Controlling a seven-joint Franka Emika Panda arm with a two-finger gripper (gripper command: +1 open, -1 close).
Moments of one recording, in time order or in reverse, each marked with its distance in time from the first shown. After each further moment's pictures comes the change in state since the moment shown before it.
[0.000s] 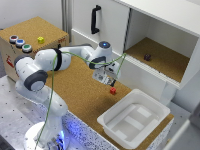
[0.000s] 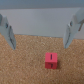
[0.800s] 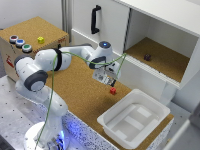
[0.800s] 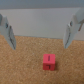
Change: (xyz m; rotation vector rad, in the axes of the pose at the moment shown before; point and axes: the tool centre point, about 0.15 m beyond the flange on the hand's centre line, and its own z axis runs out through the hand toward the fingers) arm 0.002 0.009 -0.003 -0.016 0.016 0.016
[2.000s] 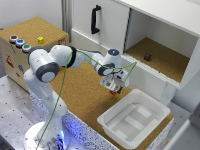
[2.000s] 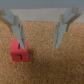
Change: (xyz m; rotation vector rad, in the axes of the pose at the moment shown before) arm 0.010 0.056 0.096 -0.050 -0.109 0.092
